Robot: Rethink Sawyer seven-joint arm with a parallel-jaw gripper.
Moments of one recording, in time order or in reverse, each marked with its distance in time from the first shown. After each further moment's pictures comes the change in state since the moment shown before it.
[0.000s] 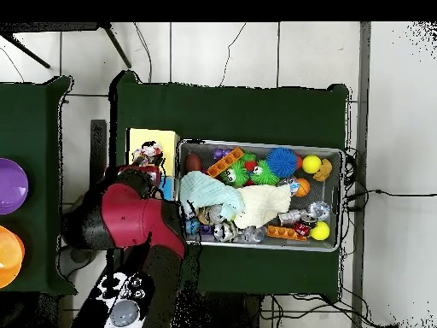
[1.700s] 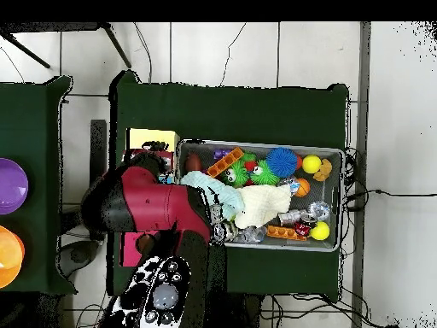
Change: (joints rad) arm -0.129 -0.034 0.093 -0.018 0.004 0.000 0.000
